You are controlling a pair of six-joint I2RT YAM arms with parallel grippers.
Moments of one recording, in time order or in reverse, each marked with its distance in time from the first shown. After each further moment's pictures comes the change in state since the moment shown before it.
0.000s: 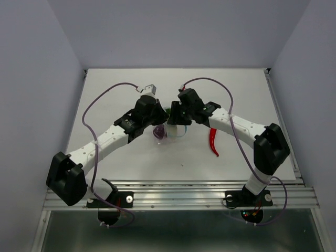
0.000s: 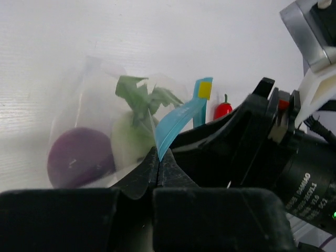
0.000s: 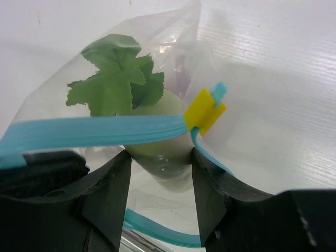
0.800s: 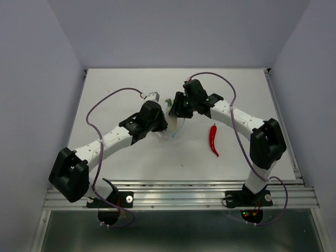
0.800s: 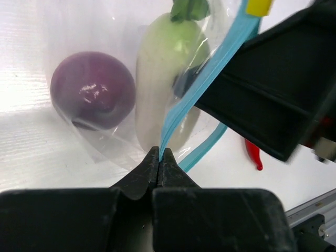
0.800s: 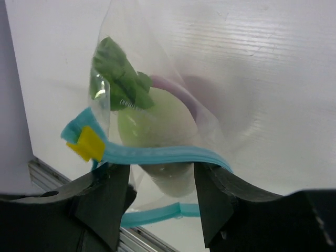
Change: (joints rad) left arm -0.032 0.014 -0.058 -0.039 -0.032 0.026; right arm -0.099 0.089 0.121 -0.014 -0.081 0.128
